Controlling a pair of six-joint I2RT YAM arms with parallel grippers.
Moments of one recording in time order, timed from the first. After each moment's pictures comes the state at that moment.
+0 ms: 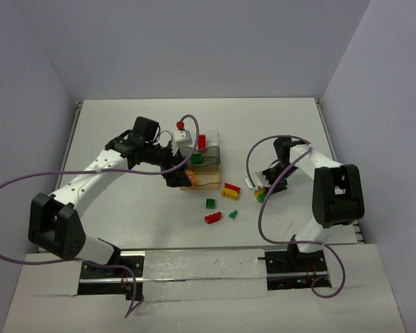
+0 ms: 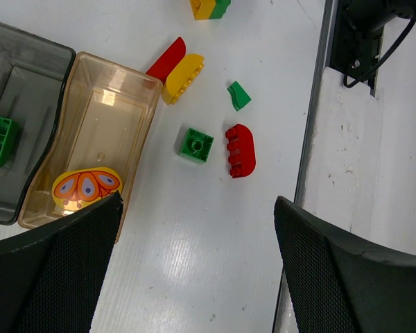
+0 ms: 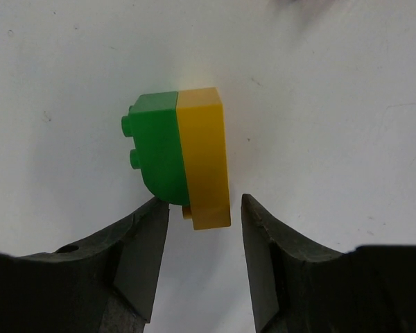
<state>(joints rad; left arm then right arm) -0.48 1.45 1.17 -0.62 0.84 0.41 0.09 1.64 0.99 -0.97 -0.40 -1.95</state>
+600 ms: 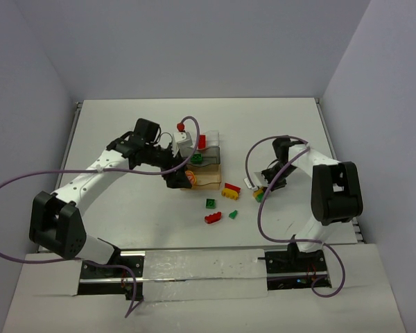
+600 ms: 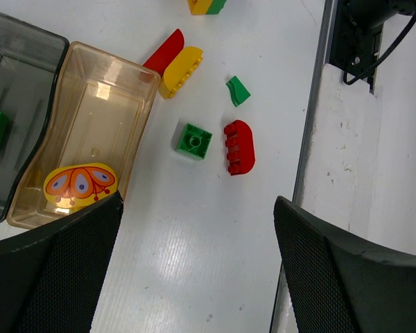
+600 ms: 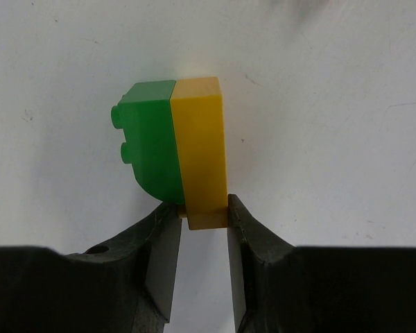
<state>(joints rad) -0.48 1.46 1.15 -0.61 0.85 0.40 0.10 1.67 0.99 -0.93 -0.39 -1.95</state>
